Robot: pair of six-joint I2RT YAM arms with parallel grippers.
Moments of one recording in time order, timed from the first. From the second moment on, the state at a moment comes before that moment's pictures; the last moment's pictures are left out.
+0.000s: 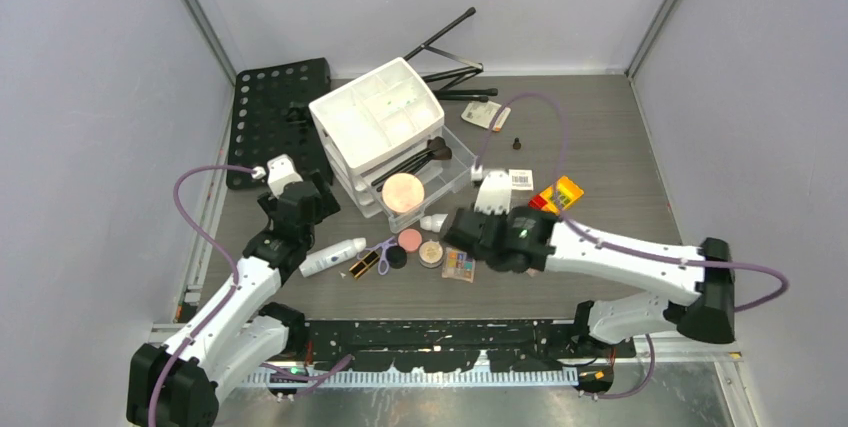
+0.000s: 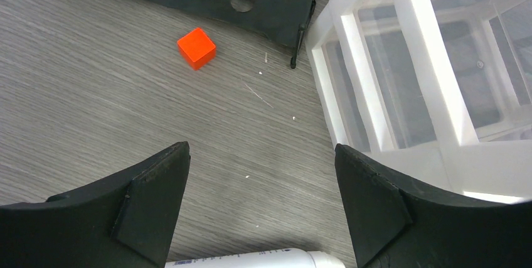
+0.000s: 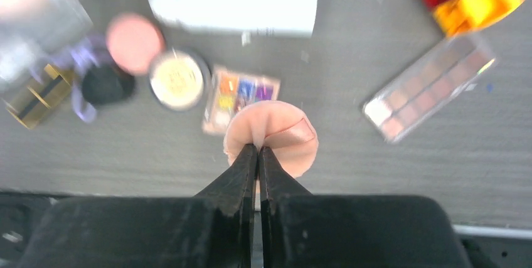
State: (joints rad) left arm -0.35 0.85 0.49 -0.20 -0.53 -0.55; right arm 1.26 1.32 1.09 -1.03 0.61 1.12
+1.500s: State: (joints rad) left arm -0.35 0.86 0.49 -0.20 -0.52 -0.55; right arm 0.68 1.39 1.51 -0.79 0.51 0.53
